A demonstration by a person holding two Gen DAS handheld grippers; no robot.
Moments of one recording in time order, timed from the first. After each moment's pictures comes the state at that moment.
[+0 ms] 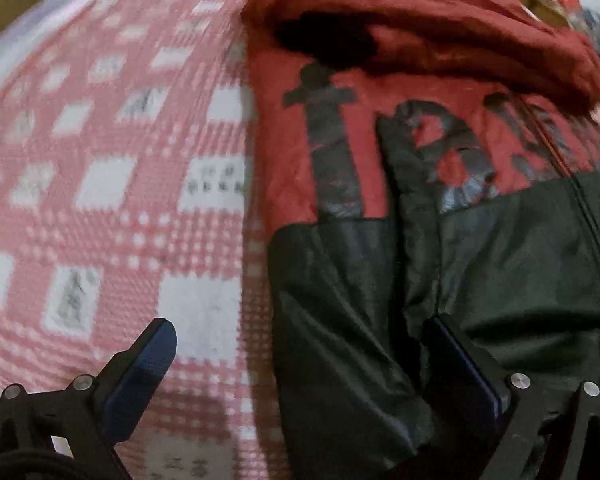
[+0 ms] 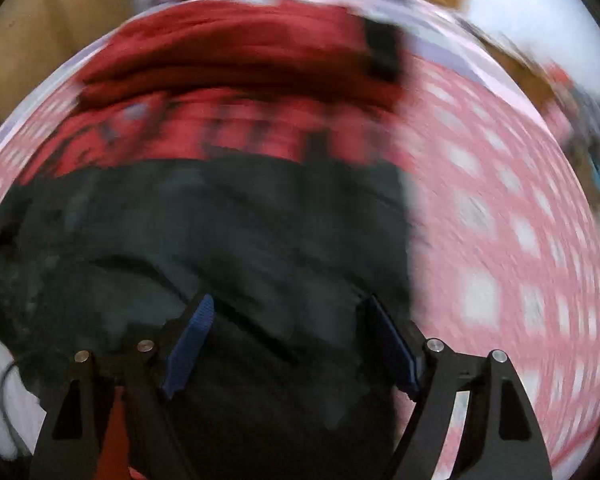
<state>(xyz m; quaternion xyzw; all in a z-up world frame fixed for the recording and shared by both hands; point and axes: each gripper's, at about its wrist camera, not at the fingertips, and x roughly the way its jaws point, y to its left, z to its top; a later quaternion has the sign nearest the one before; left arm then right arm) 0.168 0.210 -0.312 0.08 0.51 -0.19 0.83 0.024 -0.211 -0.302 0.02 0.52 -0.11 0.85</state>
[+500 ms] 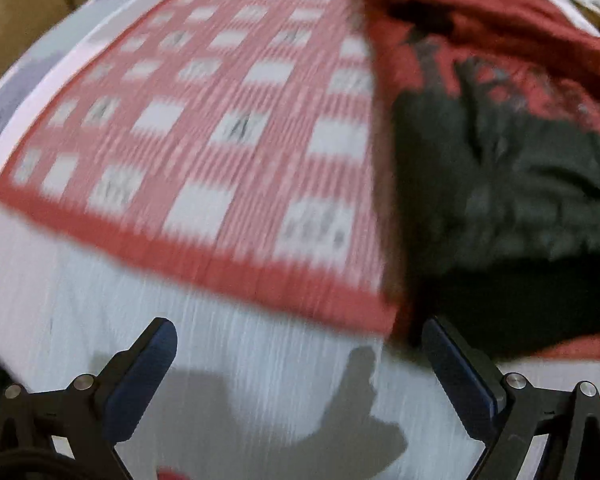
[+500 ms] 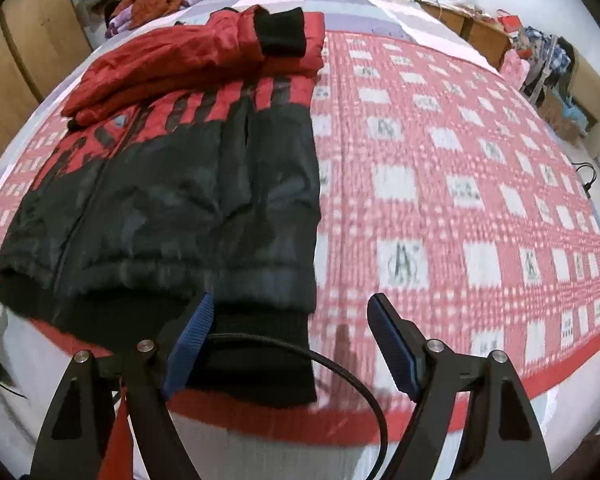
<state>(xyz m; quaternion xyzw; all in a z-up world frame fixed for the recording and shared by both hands) 0.051 0.282 -0.292 0.04 0.55 -0.04 0.84 -0.058 -0.212 -0.285 0.07 0.52 -0.11 0.84</state>
